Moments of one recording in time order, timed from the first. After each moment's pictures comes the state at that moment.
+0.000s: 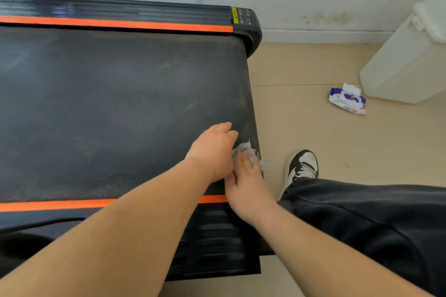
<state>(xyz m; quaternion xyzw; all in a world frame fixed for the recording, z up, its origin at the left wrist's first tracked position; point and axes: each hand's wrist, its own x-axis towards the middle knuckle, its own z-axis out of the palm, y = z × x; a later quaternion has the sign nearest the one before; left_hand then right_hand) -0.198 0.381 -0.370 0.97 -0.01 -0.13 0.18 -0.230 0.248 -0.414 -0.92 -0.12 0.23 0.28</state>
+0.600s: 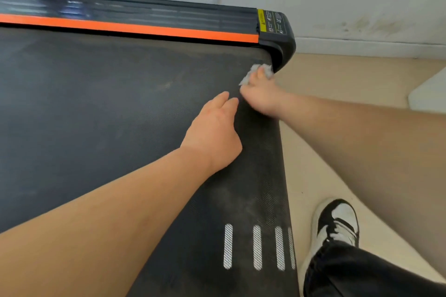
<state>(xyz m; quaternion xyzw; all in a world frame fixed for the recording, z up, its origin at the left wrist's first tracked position) -0.057 0.452 -0.390 0.96 0.09 -0.02 0.26 0.122 0.362 -0.430 -0.93 -0.10 0.23 0.27</state>
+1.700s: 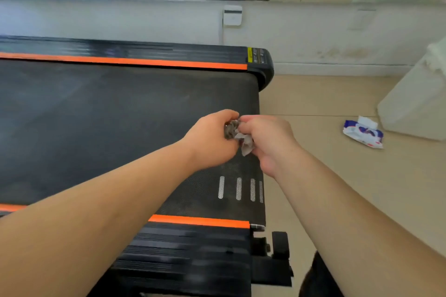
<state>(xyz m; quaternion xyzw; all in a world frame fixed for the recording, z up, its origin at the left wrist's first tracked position) -0.186 0.398 -0.246 0.90 0.10 -0.03 0.41 -0.126 0.277 -0.255 -0.69 0.16 0.24 0.66</state>
